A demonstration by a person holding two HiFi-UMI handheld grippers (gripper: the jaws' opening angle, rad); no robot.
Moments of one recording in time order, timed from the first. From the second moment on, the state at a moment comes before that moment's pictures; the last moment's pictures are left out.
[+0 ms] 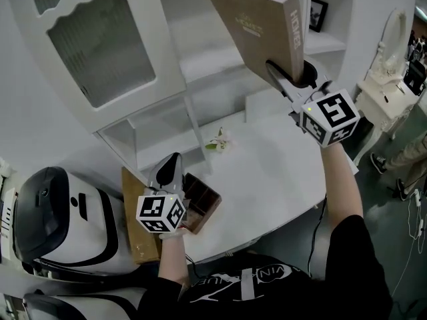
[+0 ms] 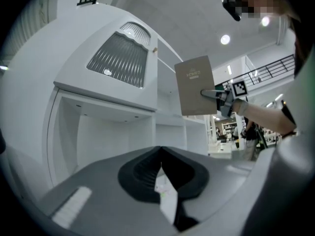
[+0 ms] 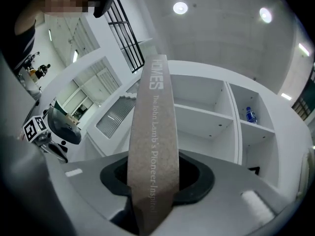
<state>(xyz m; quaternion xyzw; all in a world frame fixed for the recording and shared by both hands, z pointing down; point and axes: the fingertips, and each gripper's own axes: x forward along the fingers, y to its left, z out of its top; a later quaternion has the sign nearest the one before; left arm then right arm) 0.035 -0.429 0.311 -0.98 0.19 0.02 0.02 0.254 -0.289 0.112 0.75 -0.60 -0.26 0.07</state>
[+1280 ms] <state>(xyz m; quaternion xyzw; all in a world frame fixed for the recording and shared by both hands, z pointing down) 0.049 -0.479 0.314 -0.97 0.24 0.01 0.03 0.354 -0.451 0.149 0.59 -0.52 -0.36 0.50</state>
